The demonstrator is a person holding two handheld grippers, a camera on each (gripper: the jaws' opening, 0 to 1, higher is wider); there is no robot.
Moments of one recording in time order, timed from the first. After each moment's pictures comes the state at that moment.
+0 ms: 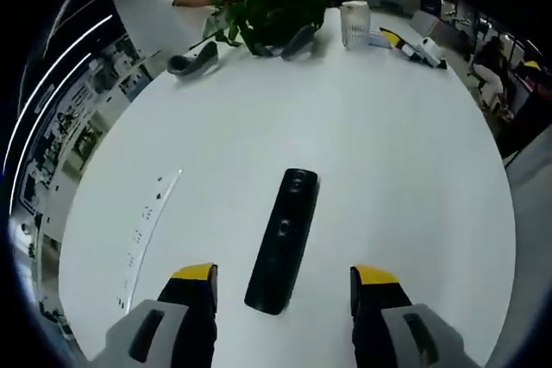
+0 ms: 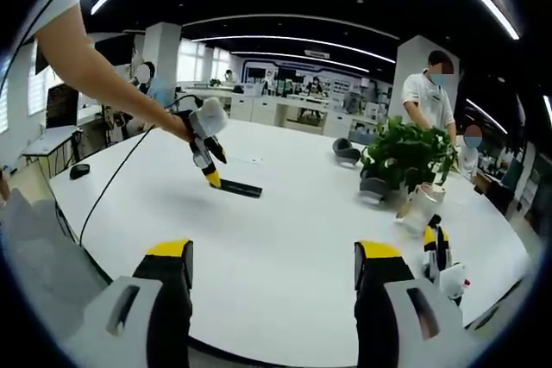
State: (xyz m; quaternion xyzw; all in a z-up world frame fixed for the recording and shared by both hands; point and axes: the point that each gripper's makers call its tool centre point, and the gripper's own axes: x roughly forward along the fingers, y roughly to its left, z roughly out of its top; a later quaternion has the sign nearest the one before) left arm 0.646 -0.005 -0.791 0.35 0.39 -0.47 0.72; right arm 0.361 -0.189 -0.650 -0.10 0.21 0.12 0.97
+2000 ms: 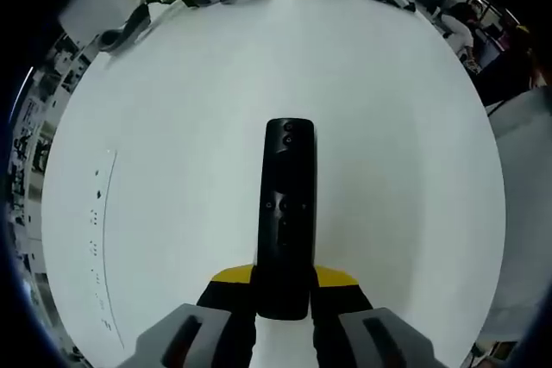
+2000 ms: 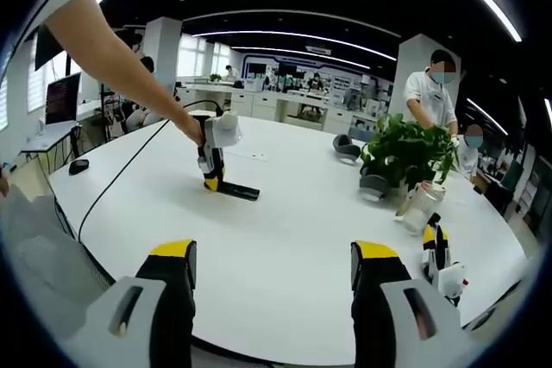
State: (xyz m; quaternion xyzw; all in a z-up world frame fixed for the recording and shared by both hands) left arm 0.619 0.003 -0.833 0.42 0.47 -0.50 0.59; right arm 0.361 -0.189 -0.651 -0.10 0.21 0.12 0.96
